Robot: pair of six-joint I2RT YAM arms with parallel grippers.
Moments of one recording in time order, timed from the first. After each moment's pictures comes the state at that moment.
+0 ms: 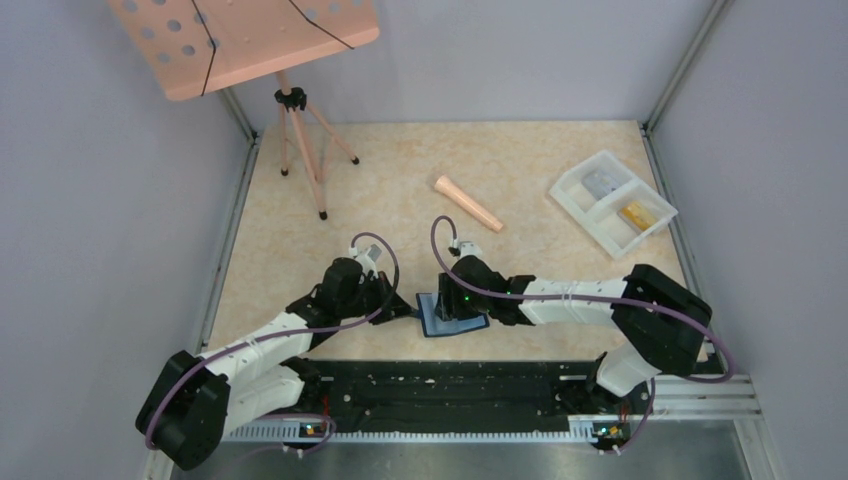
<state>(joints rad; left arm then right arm) -0.57 1.01 0.32 0.03 0.40 -0.89 1.01 1.53 0.72 -0.02 0.09 0.75</state>
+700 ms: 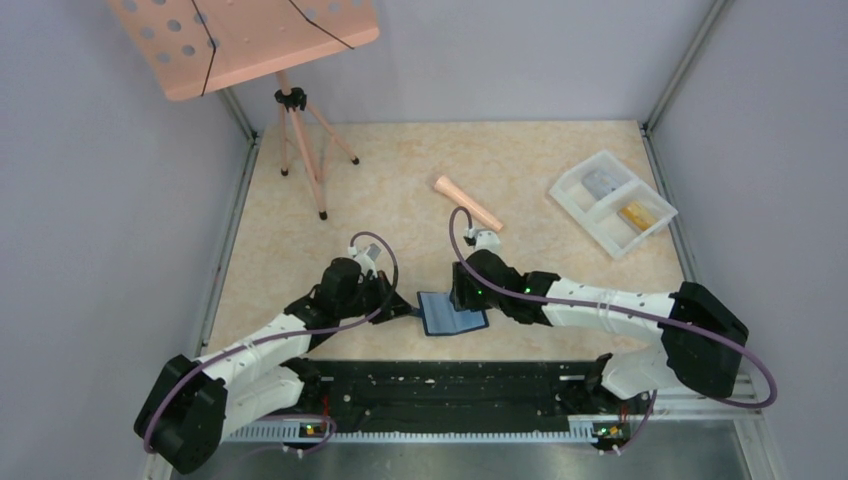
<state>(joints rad) -0.57 0.98 0.32 0.03 0.40 -0.89 1.01 1.36 0.75 -0.24 0.29 0.71</state>
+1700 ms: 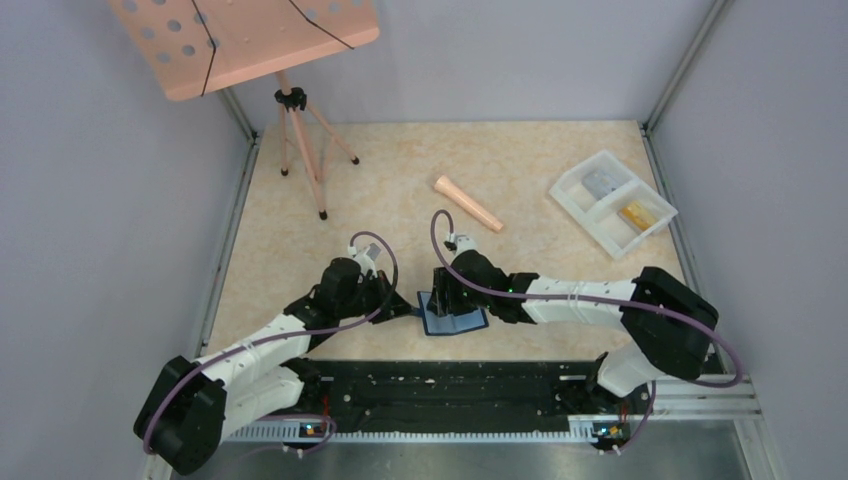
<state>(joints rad) -0.57 0.98 0.32 0.03 0.40 -0.89 1.01 1.50 0.75 0.01 0.05 0.72</state>
